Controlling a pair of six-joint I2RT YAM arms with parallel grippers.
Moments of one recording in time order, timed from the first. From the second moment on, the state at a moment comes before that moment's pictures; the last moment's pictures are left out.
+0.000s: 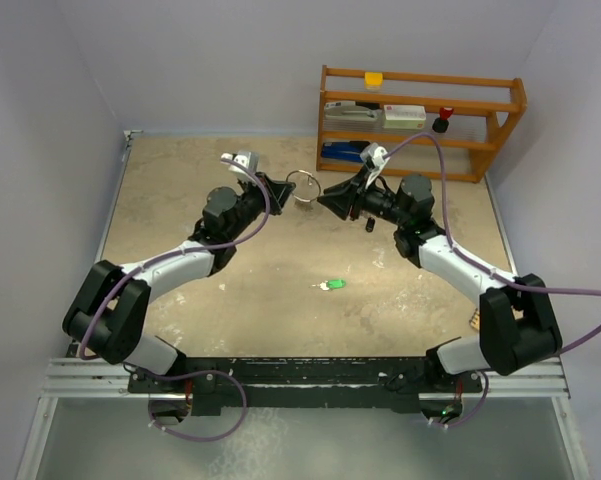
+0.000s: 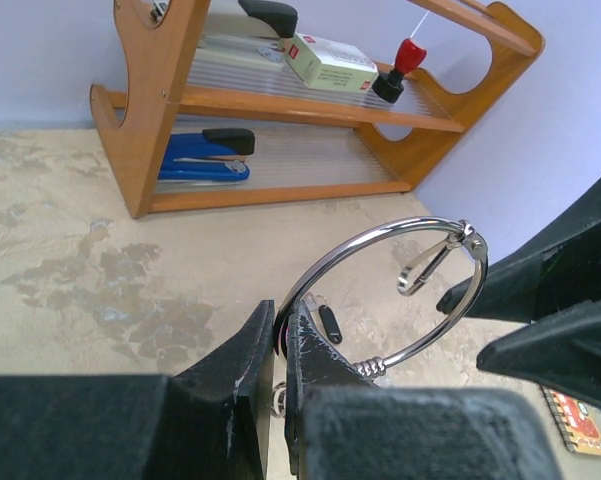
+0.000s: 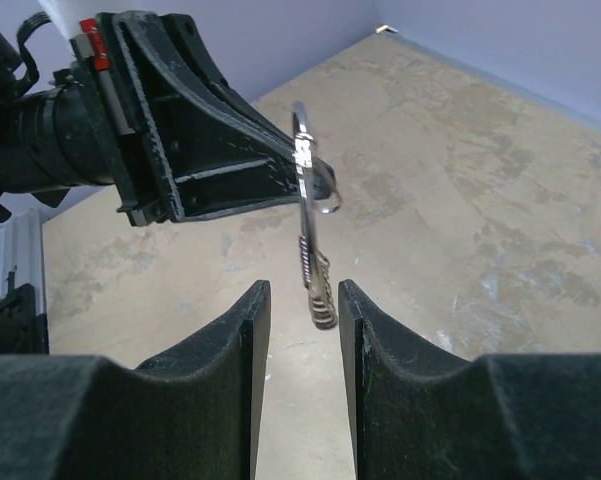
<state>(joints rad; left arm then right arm) -0.51 1.49 0.78 0.75 0.13 -0.47 0.37 1.40 0.83 0.60 -0.67 0.27</state>
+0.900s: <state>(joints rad) -0.60 1.40 0.80 0.60 -0.02 -0.44 0.37 1.32 0.83 0.51 -0.58 0.23</state>
